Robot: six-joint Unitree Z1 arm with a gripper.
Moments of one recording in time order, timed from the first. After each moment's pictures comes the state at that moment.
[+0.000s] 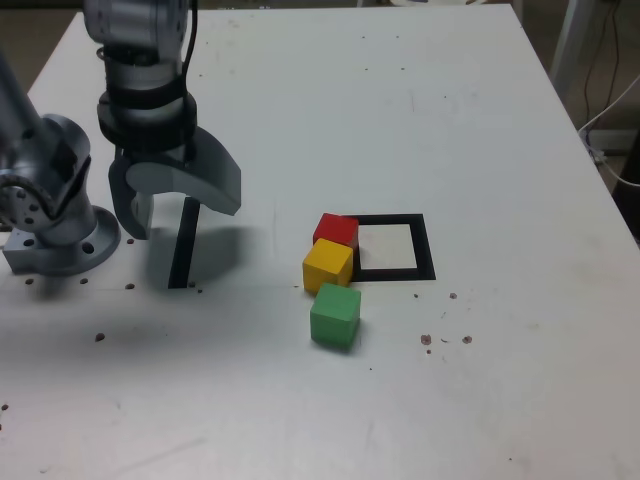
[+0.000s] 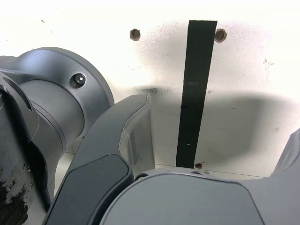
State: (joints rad) arm -0.08 1.44 -0.68 0.97 0.05 -0.17
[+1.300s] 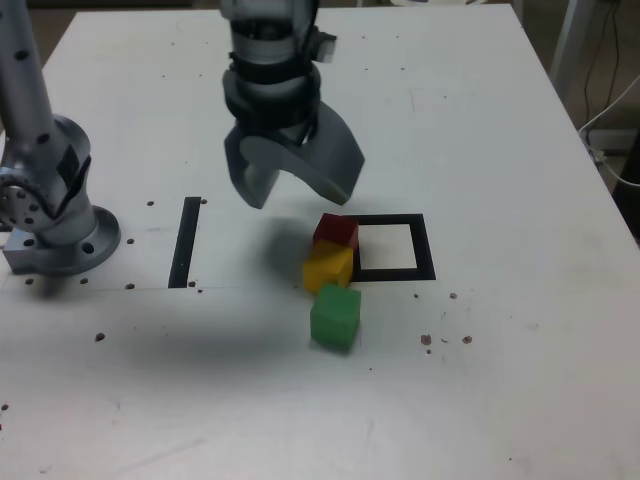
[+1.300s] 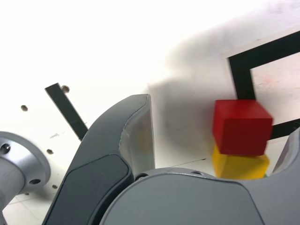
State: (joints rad) arm -0.08 1.71 -1.08 1.00 0.16 0.24
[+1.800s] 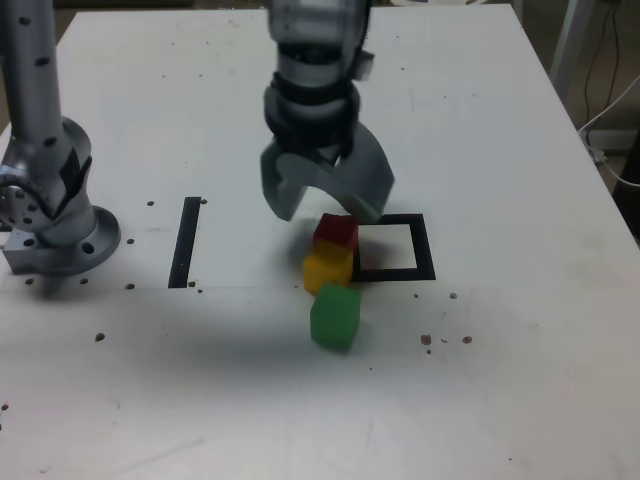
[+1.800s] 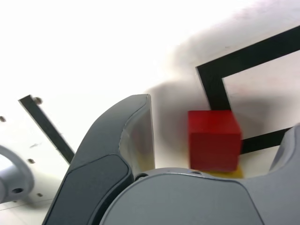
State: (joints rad) arm -0.10 1.86 -1.17 1.00 0.16 0.24
